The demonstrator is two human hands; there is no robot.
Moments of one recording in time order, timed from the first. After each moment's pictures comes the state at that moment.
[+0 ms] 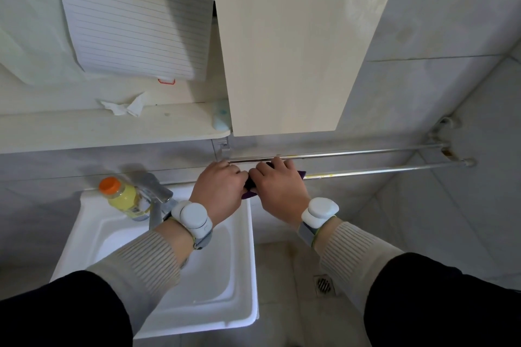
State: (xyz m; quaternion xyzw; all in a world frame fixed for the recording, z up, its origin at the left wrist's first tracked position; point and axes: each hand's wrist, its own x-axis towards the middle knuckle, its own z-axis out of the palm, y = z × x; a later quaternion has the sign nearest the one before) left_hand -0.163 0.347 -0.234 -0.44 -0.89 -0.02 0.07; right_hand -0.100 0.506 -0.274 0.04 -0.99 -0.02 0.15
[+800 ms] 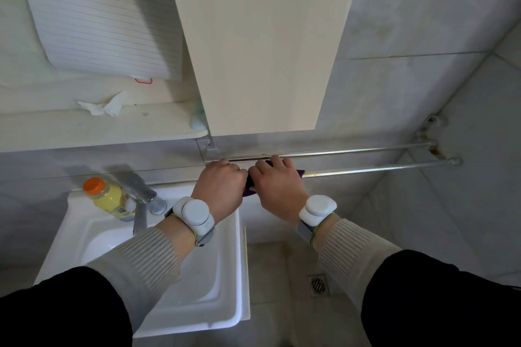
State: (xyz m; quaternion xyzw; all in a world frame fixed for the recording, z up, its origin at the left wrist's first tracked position) left_hand -0.147 0.385 -0.229 -0.43 -0.90 0.04 0.07; right_hand -0.088 0.538 -0.275 0.06 -0.98 -0.02 0.18
